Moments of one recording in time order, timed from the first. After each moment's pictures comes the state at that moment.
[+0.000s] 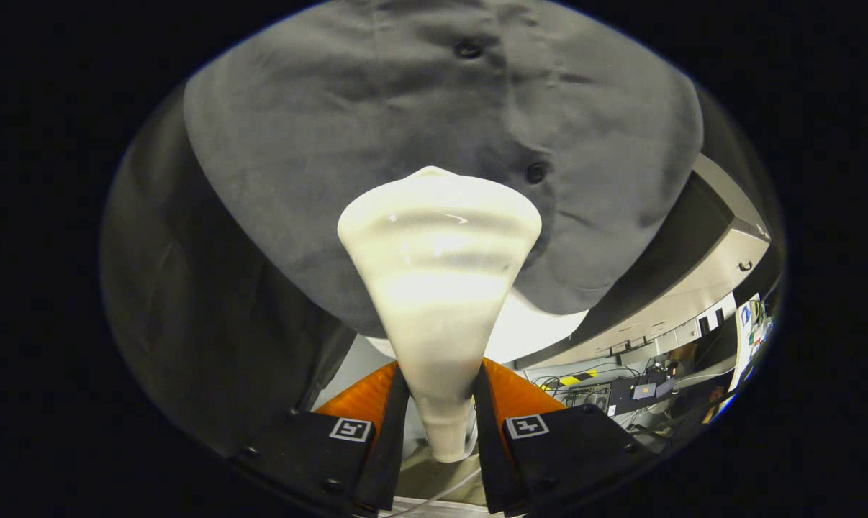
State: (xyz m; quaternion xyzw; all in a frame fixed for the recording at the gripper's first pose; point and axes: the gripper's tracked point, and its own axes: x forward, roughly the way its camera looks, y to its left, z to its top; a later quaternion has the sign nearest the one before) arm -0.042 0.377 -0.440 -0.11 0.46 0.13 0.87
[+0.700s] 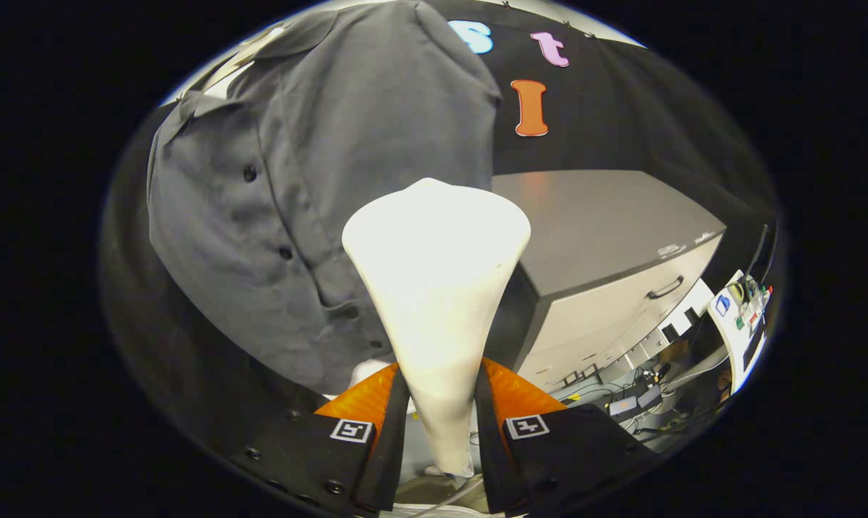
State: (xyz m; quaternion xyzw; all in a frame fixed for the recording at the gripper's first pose) arm 0.031 0.250 -0.274 -0.05 0.35 0.09 0.93
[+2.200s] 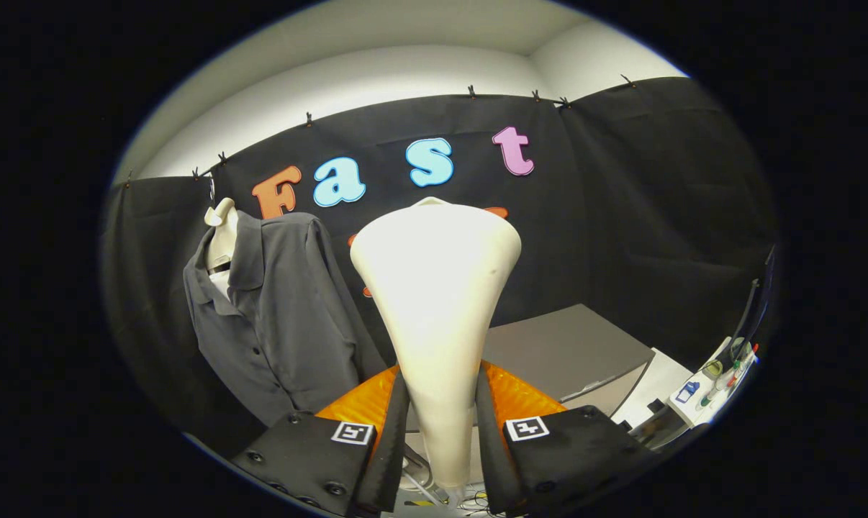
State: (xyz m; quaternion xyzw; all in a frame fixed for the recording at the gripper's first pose) arm 0.068 0.073 0.006 -0.02 0.14 0.14 0.98
